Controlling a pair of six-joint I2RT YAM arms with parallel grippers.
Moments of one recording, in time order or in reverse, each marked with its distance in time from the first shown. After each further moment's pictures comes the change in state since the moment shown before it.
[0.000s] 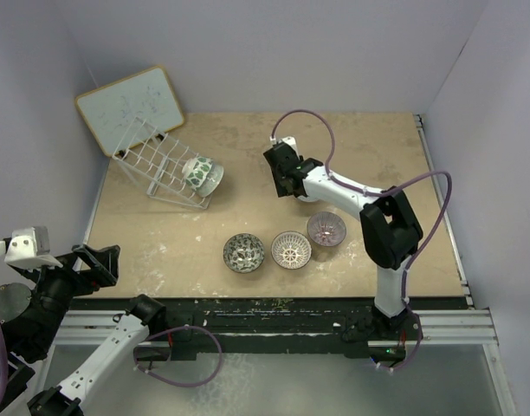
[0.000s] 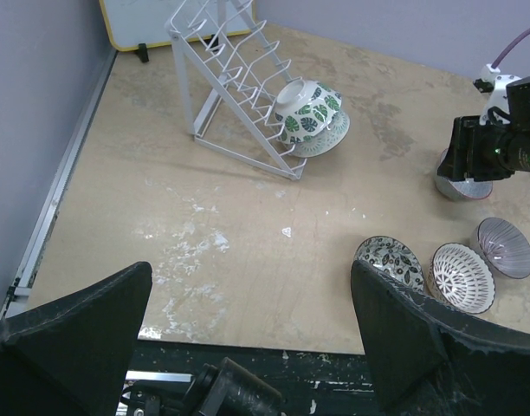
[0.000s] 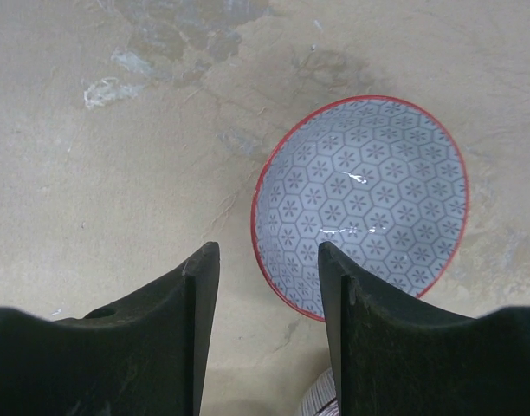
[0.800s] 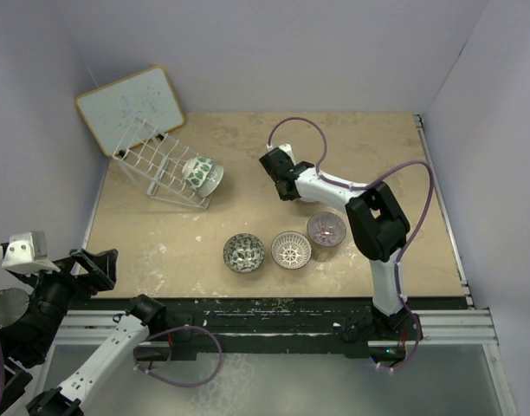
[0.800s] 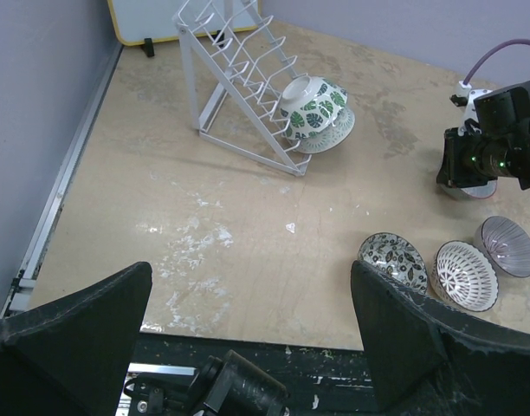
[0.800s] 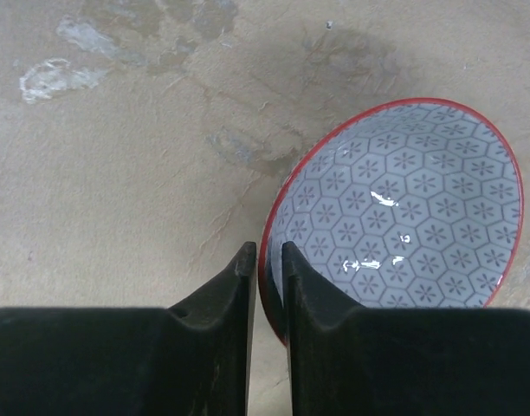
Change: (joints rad) left arm 0.000 -0.017 0.004 -0.029 -0.009 -0.007; right arm 0.000 0.124 0.021 0.008 0.023 -0.013
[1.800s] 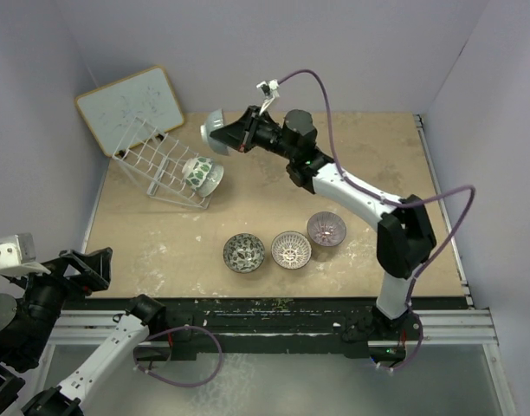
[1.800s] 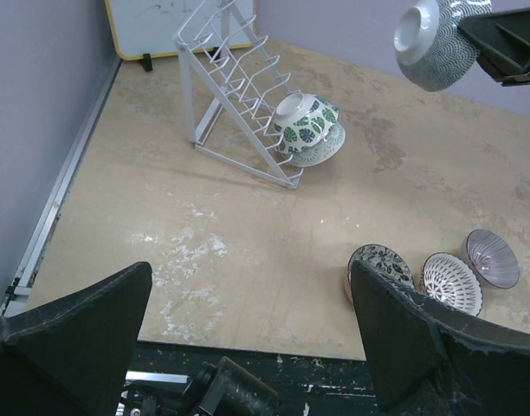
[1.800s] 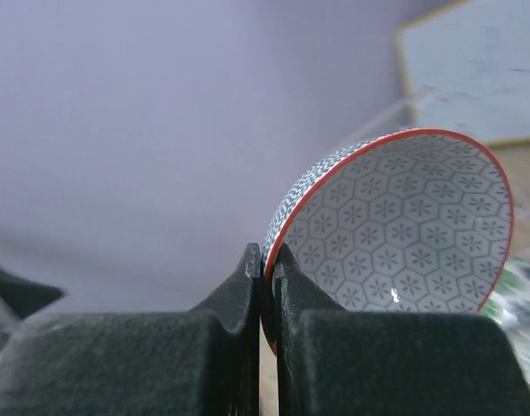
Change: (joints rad) left arm -0.002 0.011 0.053 0.001 -0.009 -0.013; right arm -0.002 -0.241 0.013 0.938 -0.943 0.443
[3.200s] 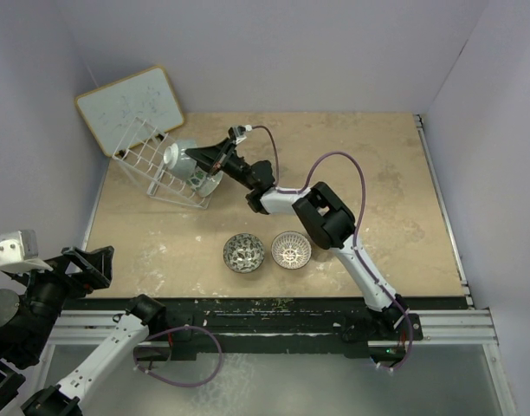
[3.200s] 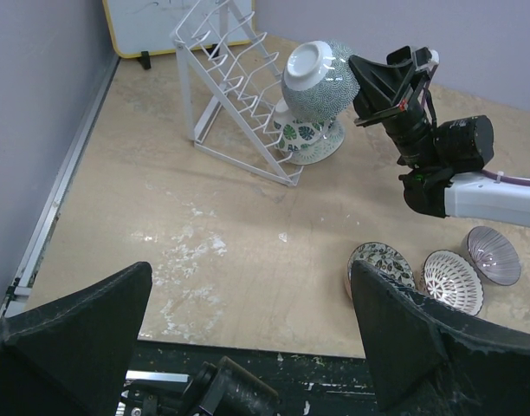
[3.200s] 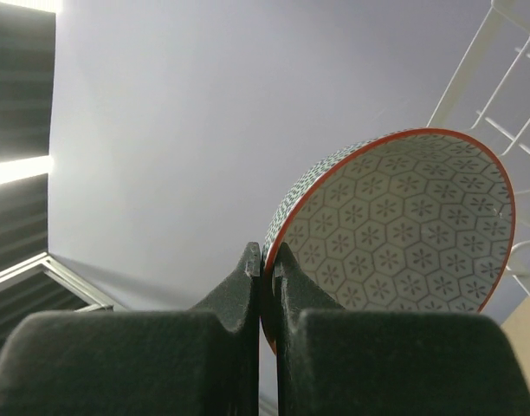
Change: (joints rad) left arm -0.006 0.019 0.003 -0.001 0.002 0.003; right arm 0.098 0.732 0.247 0.965 0.104 0.940
